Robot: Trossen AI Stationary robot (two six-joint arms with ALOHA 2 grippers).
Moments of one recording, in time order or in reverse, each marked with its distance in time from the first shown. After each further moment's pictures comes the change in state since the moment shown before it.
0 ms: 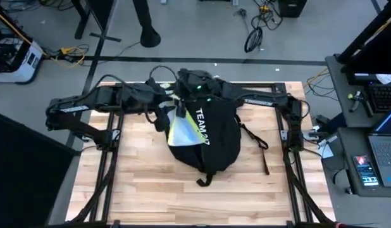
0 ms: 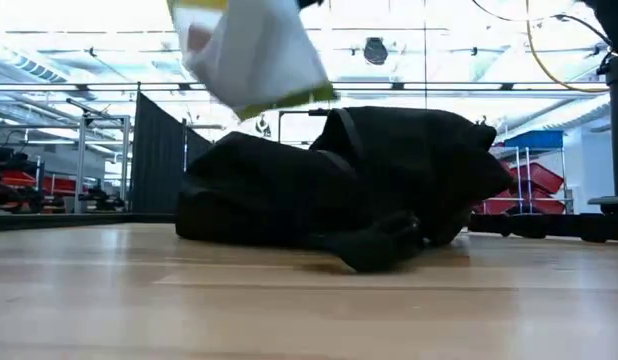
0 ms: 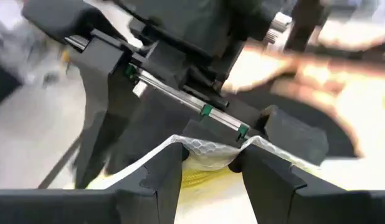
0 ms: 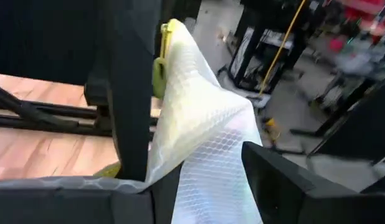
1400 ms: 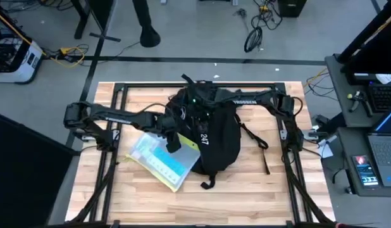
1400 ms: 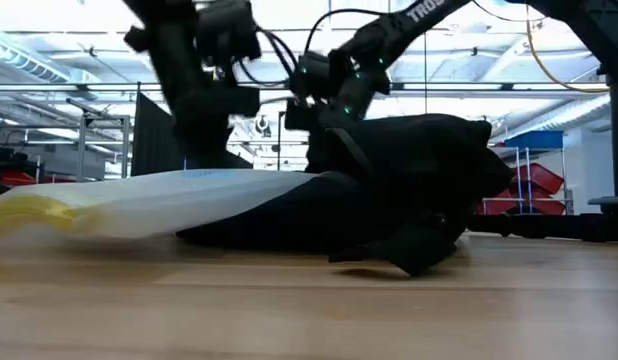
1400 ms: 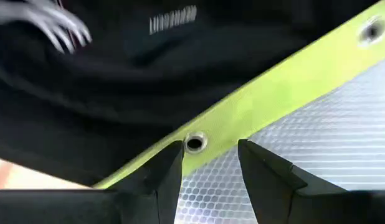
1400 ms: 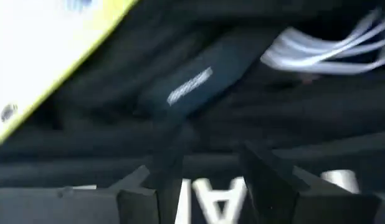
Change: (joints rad) left arm 0.017 0.224 -0.671 0.477 0.247 -0.174; right arm -0.126 0.054 -0.370 -0.430 -0.205 -0.116
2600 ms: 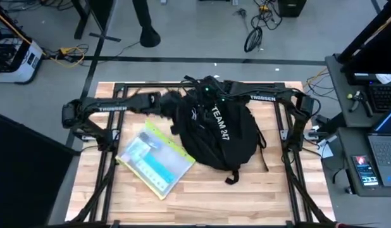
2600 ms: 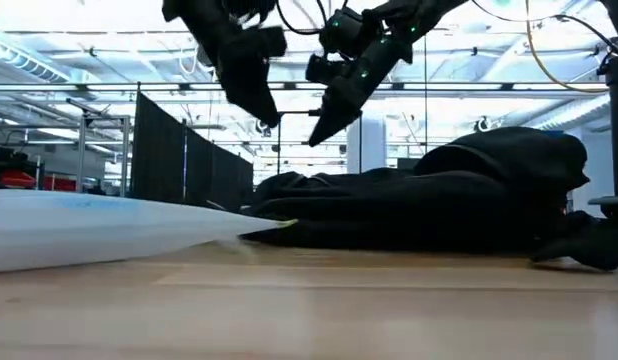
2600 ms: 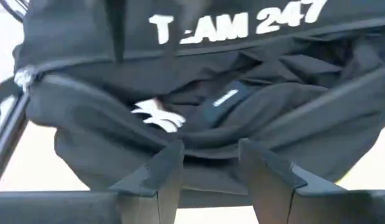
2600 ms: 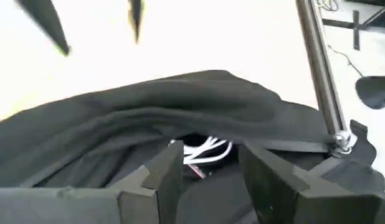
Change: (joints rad) left arm 0.248 -0.034 0.266 -0.063 0.144 0.371; right arm -0.074 -0.226 -0.090 0.172 0.134 -0.036
